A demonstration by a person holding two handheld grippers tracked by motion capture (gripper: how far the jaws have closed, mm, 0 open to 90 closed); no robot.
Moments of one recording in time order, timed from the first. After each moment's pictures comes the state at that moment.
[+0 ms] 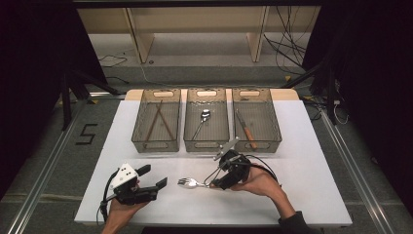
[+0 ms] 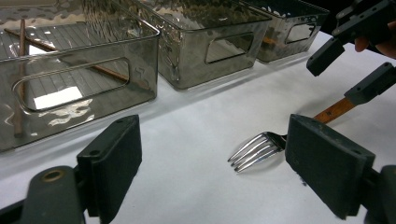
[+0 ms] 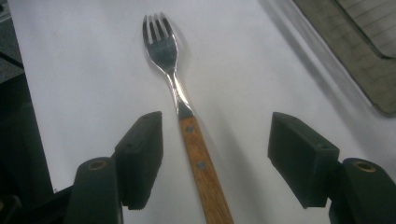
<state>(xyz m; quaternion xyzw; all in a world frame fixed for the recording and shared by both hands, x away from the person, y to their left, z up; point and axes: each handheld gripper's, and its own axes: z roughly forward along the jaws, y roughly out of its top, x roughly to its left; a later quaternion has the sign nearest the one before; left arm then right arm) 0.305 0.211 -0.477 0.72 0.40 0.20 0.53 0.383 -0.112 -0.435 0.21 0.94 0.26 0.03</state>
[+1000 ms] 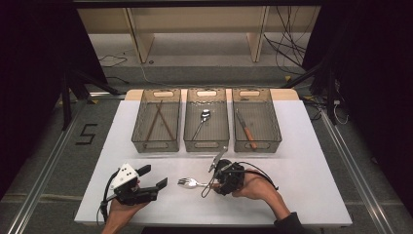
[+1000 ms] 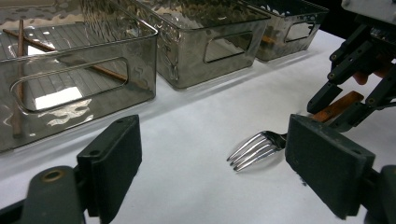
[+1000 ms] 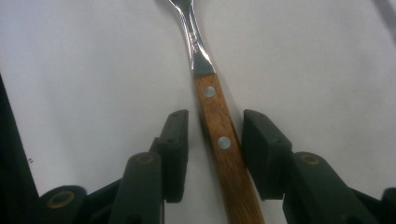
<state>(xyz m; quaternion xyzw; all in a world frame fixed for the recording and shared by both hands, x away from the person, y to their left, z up) 0.304 0.210 -0.477 0.72 0.40 0.20 0.52 0.378 -0.098 -0.464 0.19 0.97 0.17 0.02</state>
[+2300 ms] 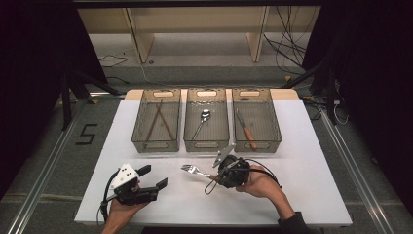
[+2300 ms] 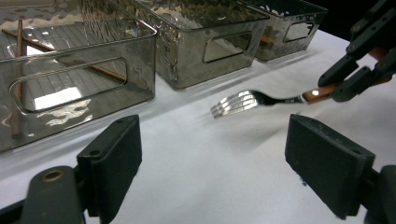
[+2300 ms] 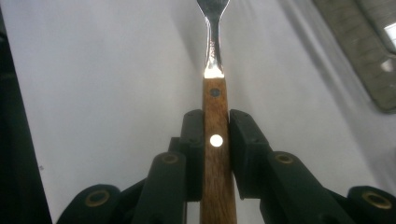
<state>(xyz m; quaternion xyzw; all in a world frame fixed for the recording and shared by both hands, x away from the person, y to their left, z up) 0.304 0.210 -0.477 0.72 0.40 0.20 0.53 0.373 -0.110 -0.439 0.18 0.95 0.23 0.06</state>
